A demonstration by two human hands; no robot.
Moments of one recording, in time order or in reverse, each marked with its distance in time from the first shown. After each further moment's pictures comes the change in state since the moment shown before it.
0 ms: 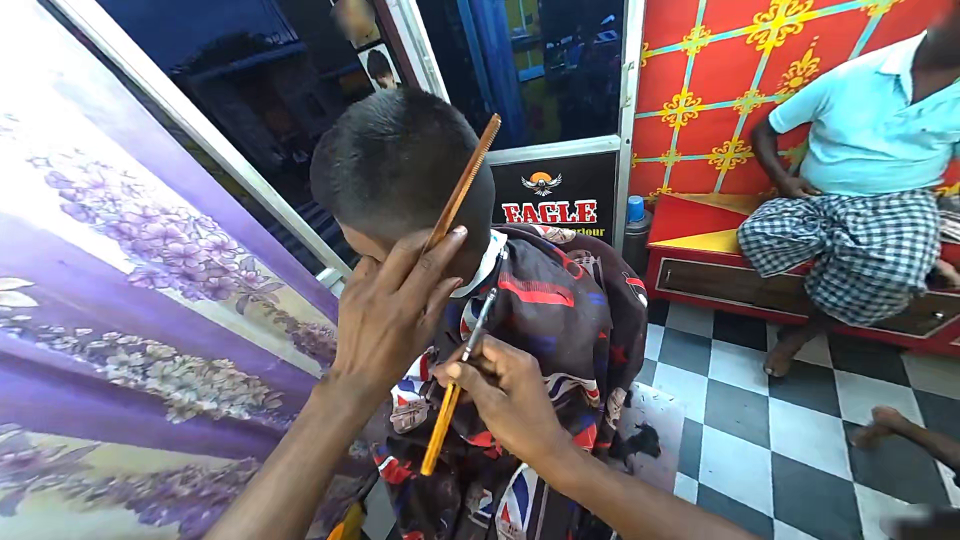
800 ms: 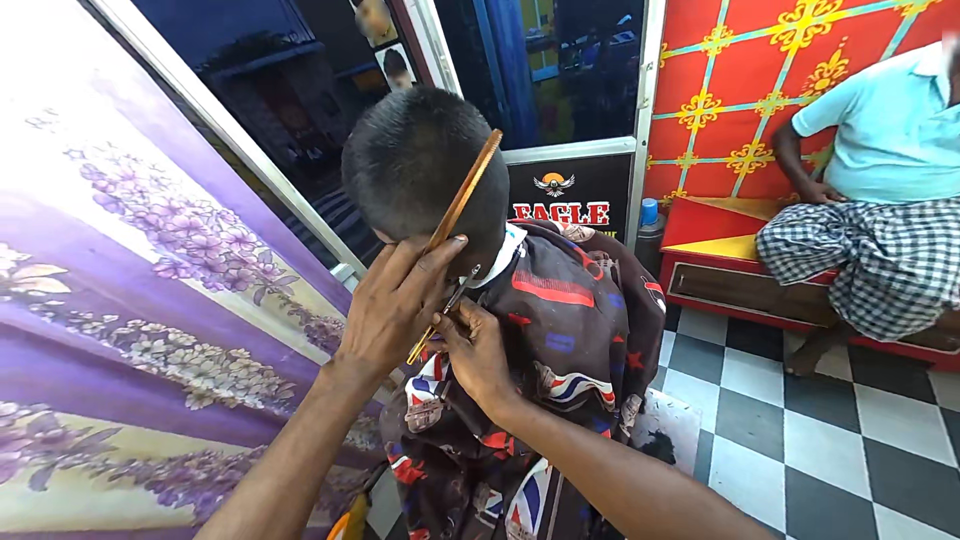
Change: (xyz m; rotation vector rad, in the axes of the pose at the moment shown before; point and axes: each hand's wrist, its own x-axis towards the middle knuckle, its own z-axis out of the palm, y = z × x) left_hand -0.012 -0.032 0.006 -0.067 0.035 0.065; right_hand 0.057 0.026 0.053 0.147 0.110 -0.014
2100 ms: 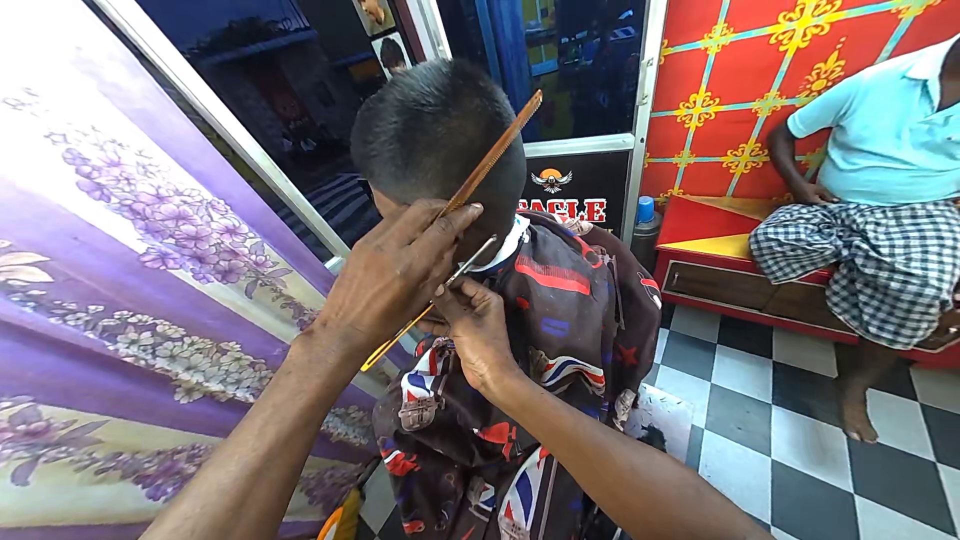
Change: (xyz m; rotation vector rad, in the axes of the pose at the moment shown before) left_hand 0.039 0.001 -0.017 -0.019 -0.145 0.090; right_hand 0.014 -0.022 0.002 0.450 0.035 0.145
